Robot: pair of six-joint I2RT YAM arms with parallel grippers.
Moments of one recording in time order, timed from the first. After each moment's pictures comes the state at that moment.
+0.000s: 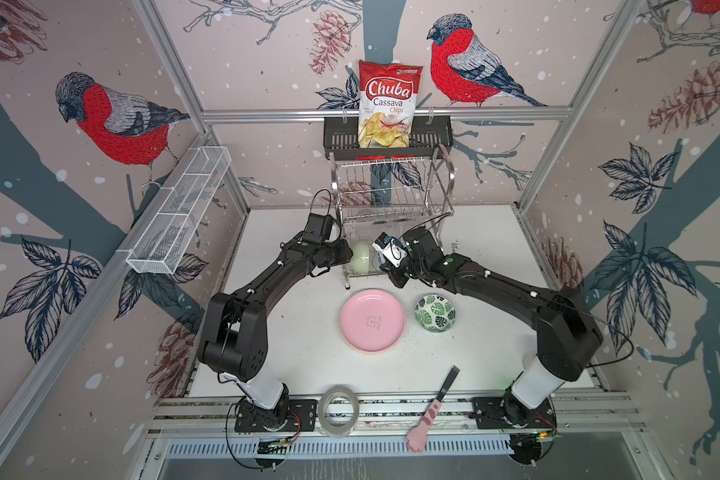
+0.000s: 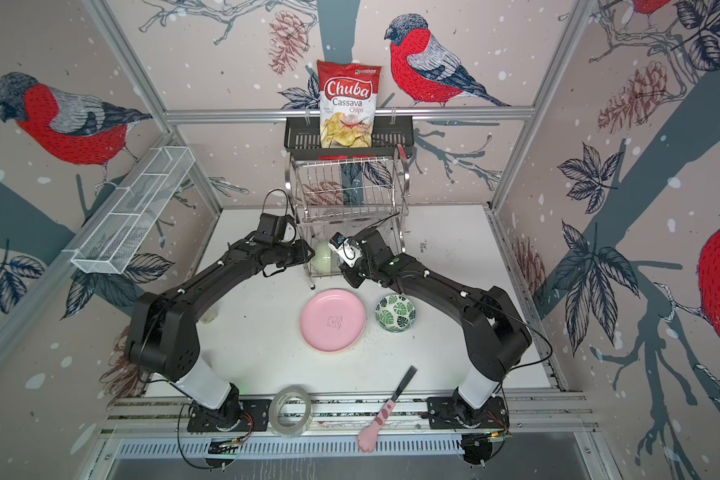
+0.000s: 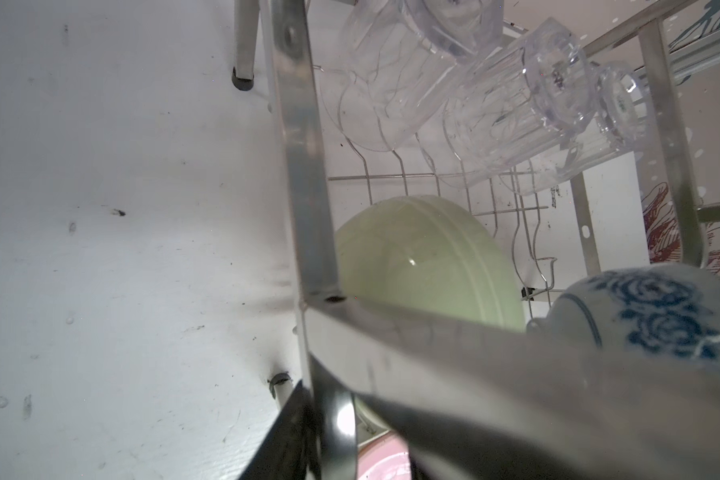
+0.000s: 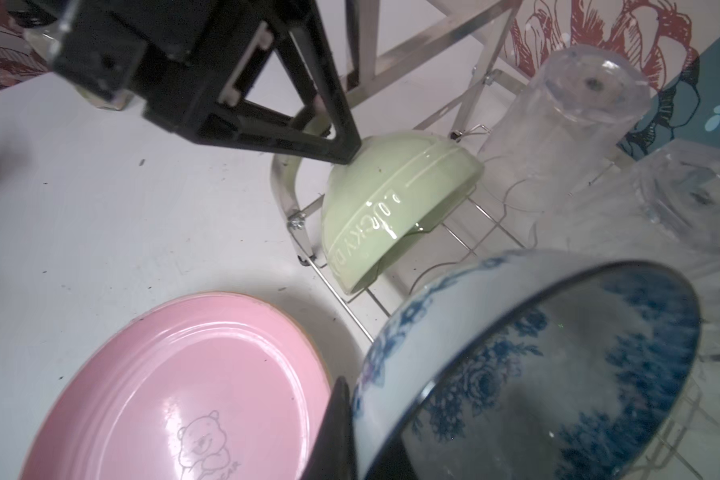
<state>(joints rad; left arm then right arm) -0.32 1.62 1.22 -0.45 0.25 -0.46 0.77 1.64 1.21 -0.25 -0.21 -0.23</state>
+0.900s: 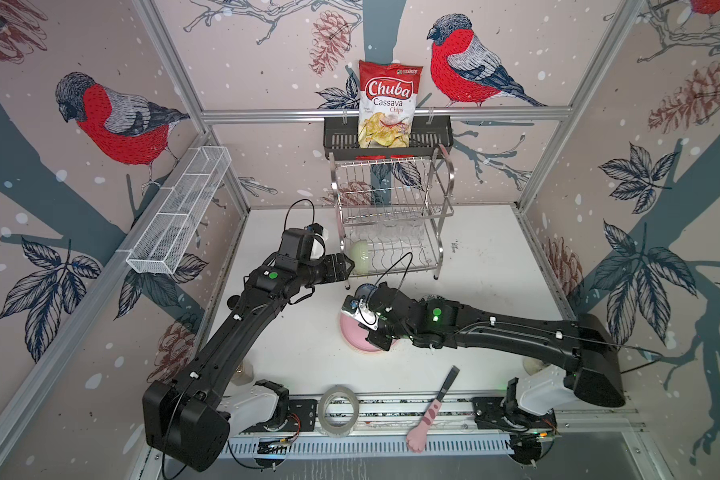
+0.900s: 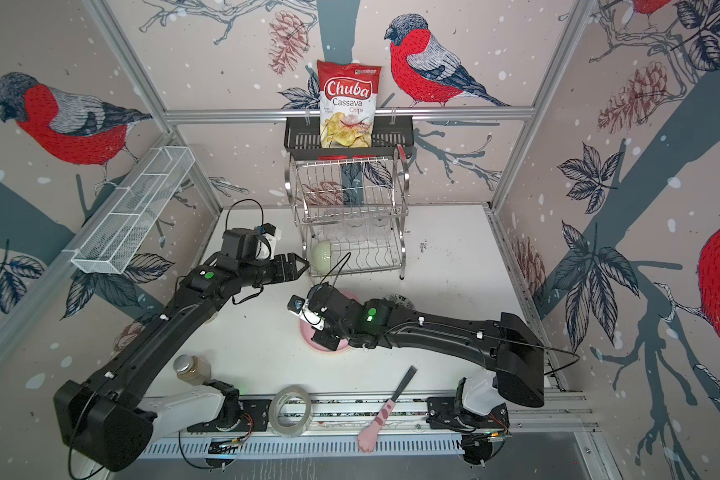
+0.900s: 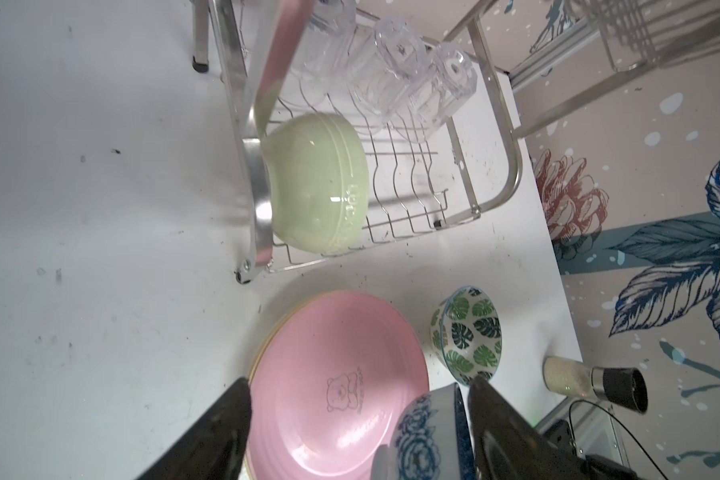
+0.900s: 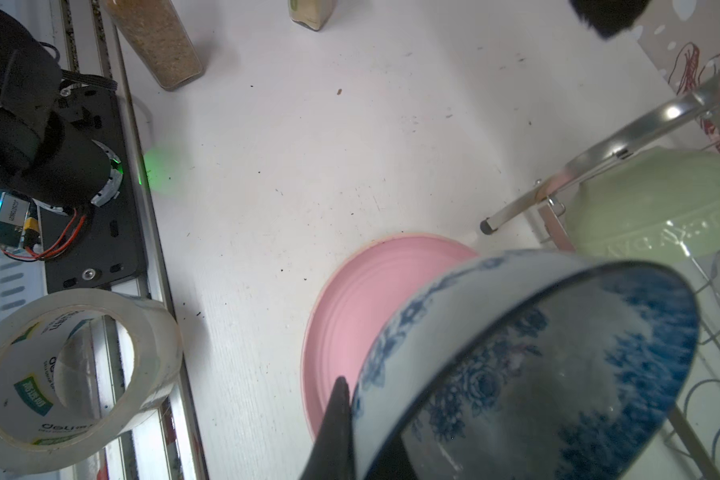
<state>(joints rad) -0.38 1.17 1.08 -0.66 0.33 -0.46 1.28 1.53 1.21 -0.49 0.09 -0.13</state>
